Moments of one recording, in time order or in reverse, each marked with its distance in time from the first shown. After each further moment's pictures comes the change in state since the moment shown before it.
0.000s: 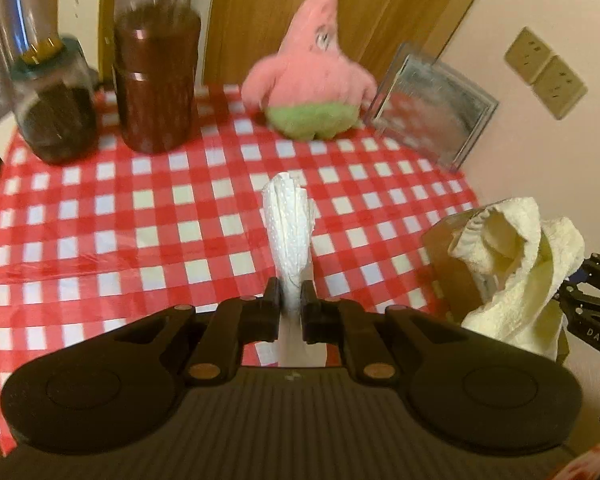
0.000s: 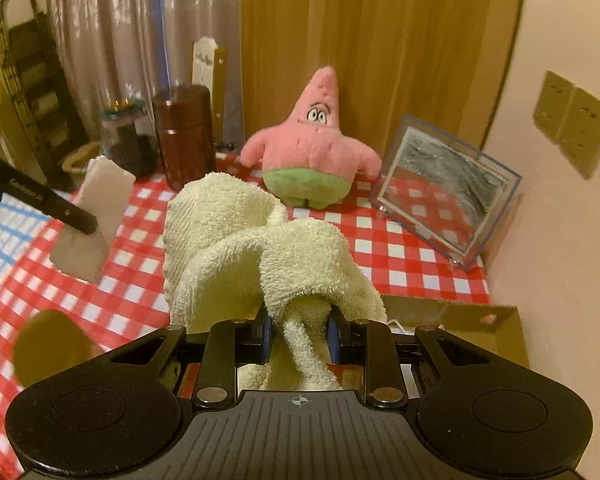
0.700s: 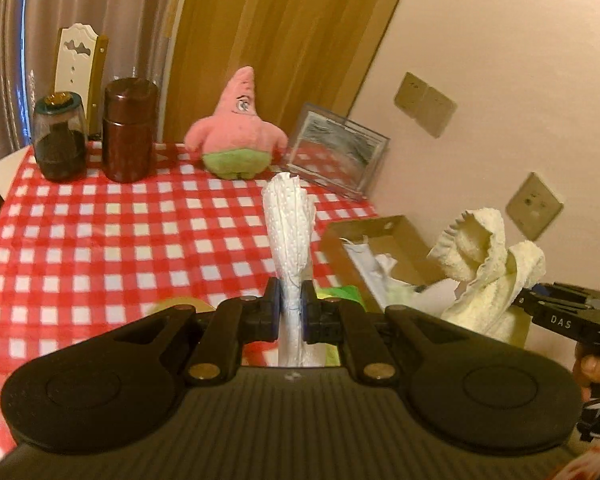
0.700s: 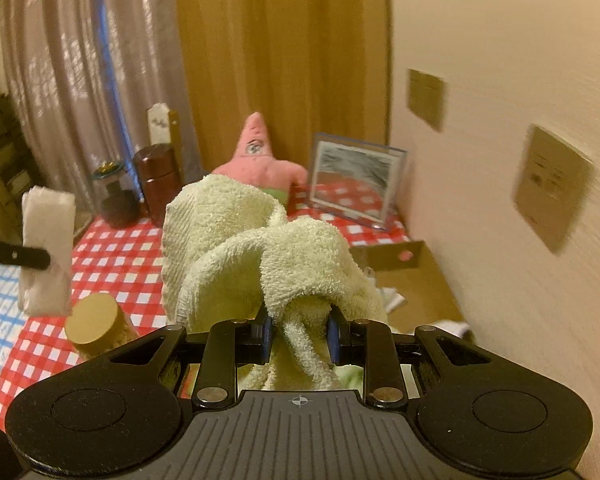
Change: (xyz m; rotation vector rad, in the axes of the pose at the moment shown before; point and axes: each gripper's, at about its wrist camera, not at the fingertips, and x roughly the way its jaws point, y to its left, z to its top) left arm -0.137 -0.100 -0.133 0.023 -0.276 -0.085; right arm -0.166 -0.023 -0.098 0.220 -0.147 -0.092
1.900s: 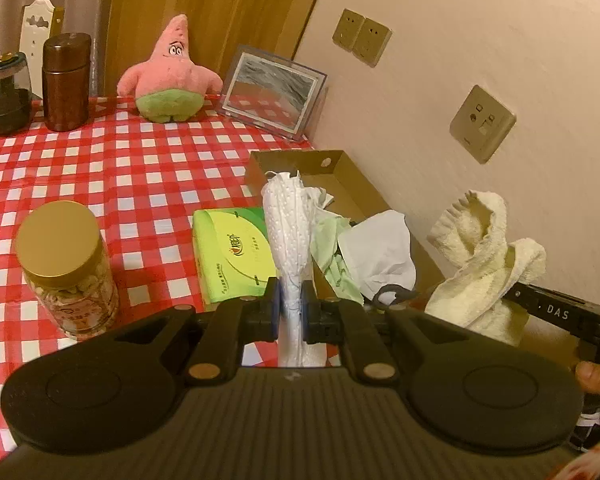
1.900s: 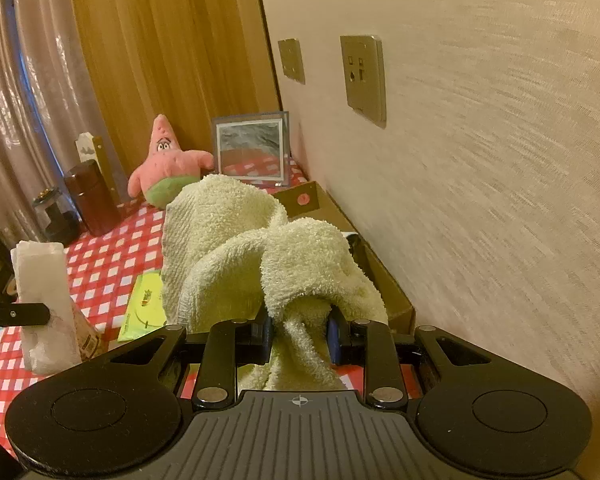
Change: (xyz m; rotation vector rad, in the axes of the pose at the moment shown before) left arm 0.030 -0.104 -0.092 0.032 0.072 -0.061; right arm -0.061 -0.074 -0.085 0.216 0.002 -0.137
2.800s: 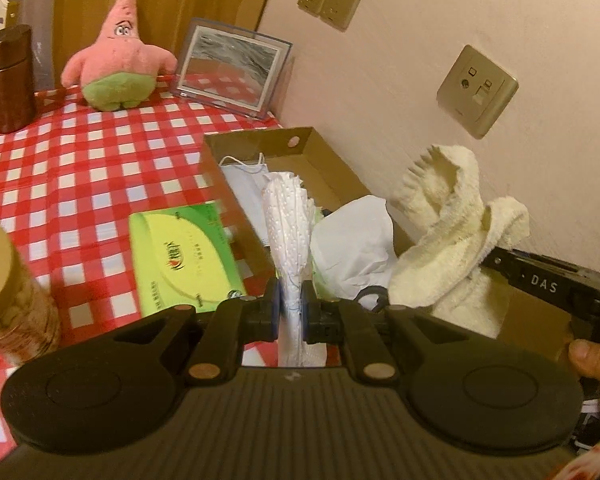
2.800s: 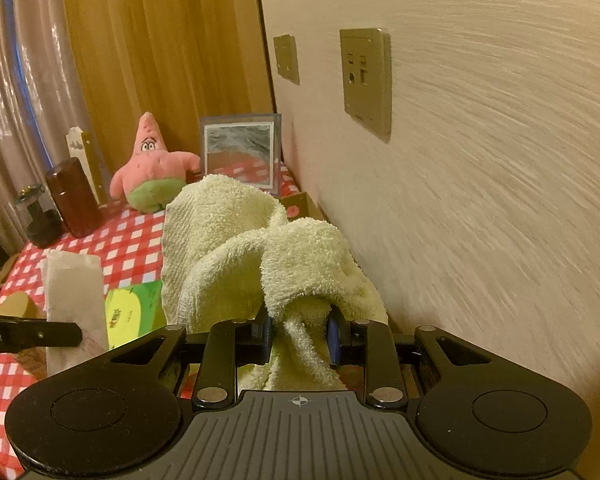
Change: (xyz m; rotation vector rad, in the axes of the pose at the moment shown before) left arm 0.073 -0.033 0.017 0.057 0.076 -0.054; right arm 0.040 -0.007 0.022 -0.037 -0.005 -0.031
